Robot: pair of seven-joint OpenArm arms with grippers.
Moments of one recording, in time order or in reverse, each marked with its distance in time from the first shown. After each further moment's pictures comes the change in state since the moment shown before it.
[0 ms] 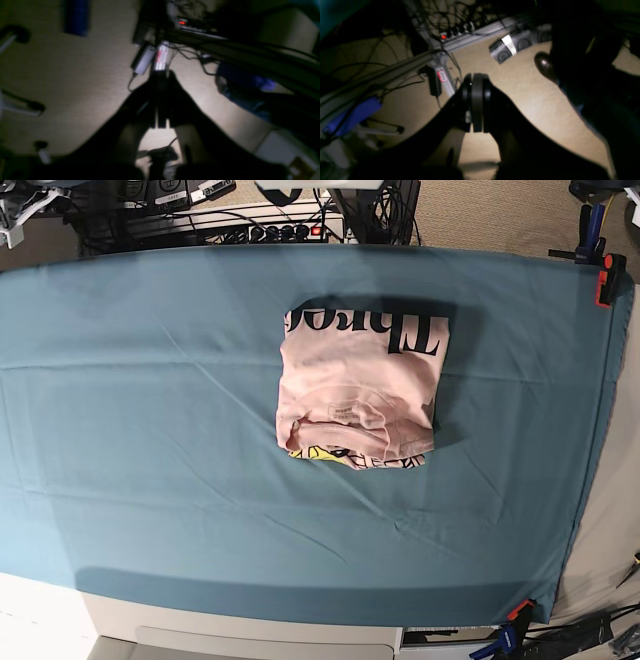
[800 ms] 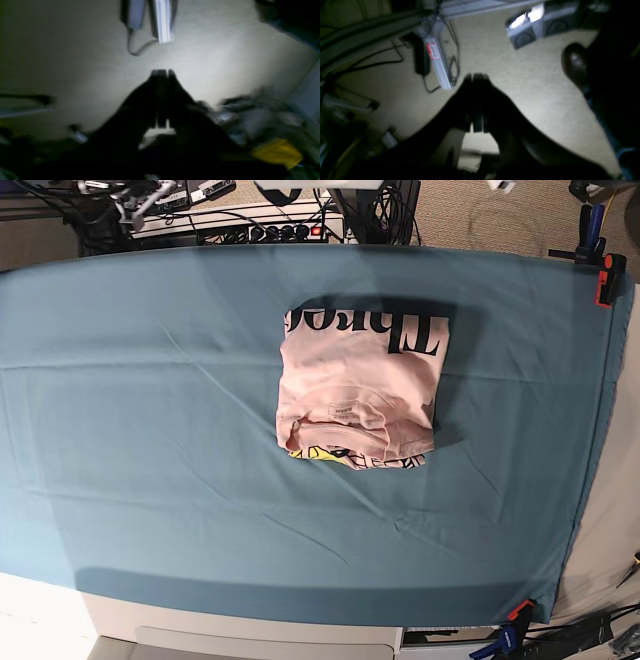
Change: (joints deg) left arm -16.9 1.5 55.2 -36.5 45.5 11.7 -48.7; right arm 25.0 -2.8 -38.7 -54.4 -45.0 -5.8 55.6
